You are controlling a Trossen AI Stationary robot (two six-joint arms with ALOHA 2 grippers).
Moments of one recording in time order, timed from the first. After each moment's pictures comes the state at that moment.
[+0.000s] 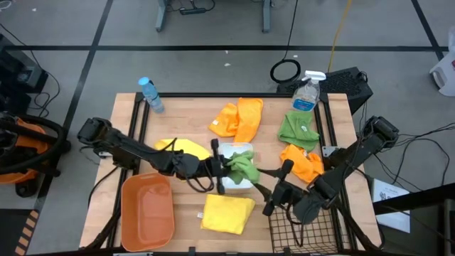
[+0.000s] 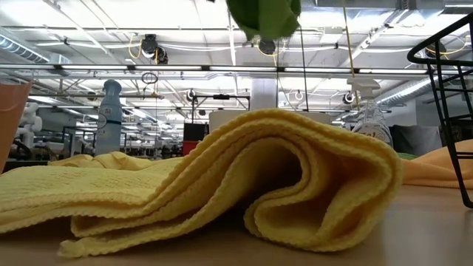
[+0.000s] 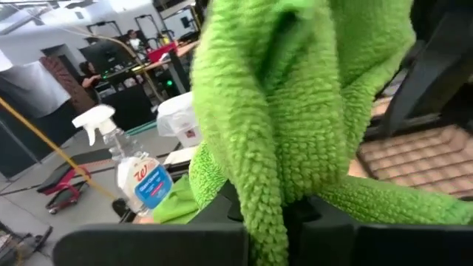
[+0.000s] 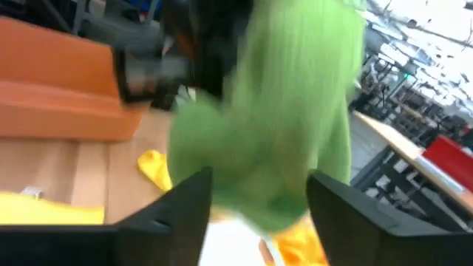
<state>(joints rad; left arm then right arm) -0.32 1.57 1.04 0.45 -0.47 0.31 0.72 1.46 1.03 -0.02 1.19 0.00</state>
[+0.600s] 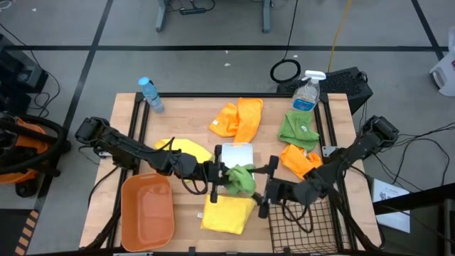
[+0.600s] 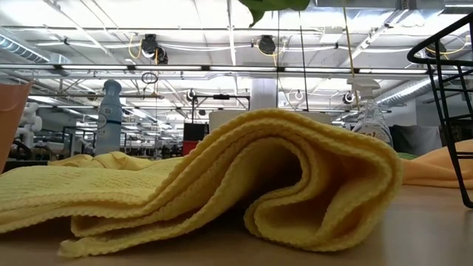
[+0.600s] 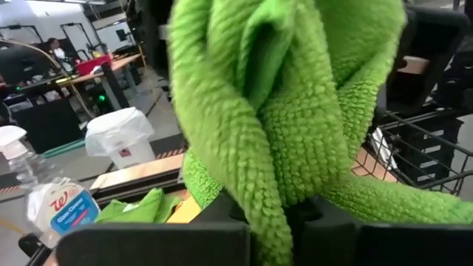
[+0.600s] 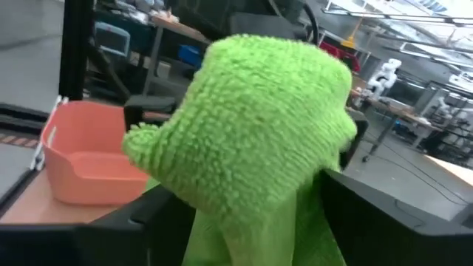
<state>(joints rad) -0.31 1.56 1.04 0.44 -0.23 0.24 0.61 1.46 1.03 0.36 0.84 -0.24</state>
